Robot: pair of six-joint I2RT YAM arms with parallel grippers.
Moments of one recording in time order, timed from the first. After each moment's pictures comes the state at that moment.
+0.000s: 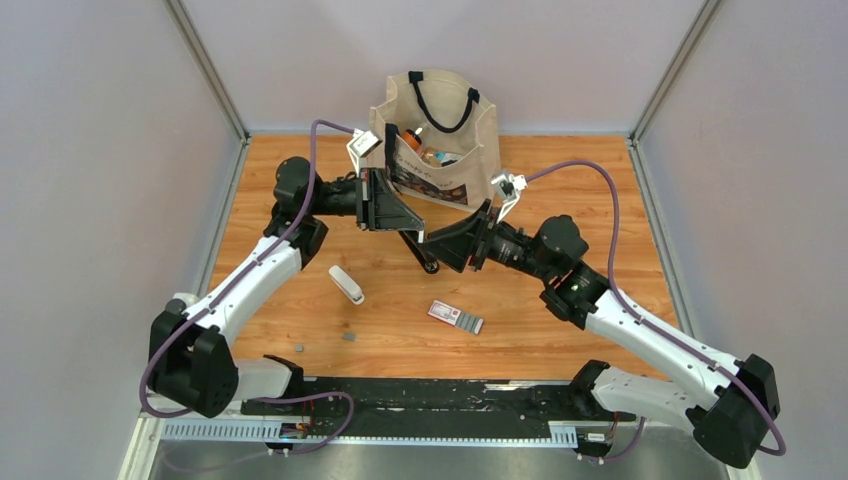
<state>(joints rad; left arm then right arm) -0.38 1.29 0.99 0.56 1.24 -1.07 0.78 1.02 0.80 0.35 -0.41 0.69</state>
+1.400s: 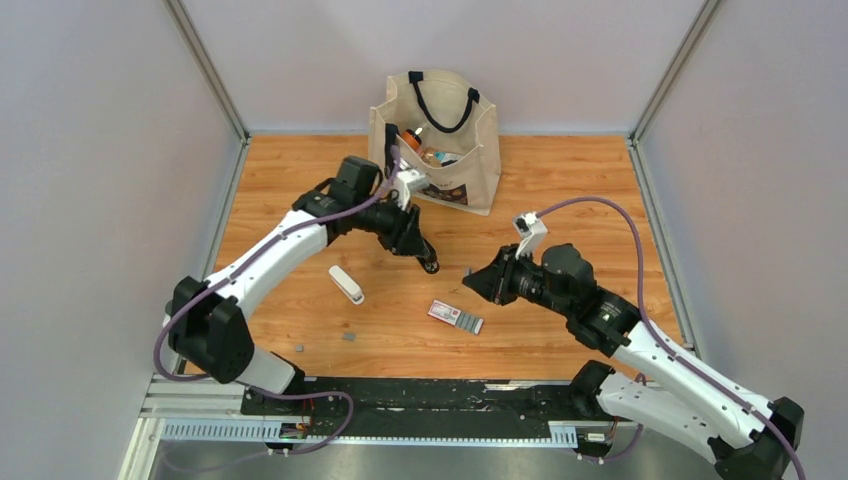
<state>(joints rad) -0.49 1.44 1.24 -0.55 0.78 0.00 0.80 0.78 0.69 -0.17 -0.16 0.67</state>
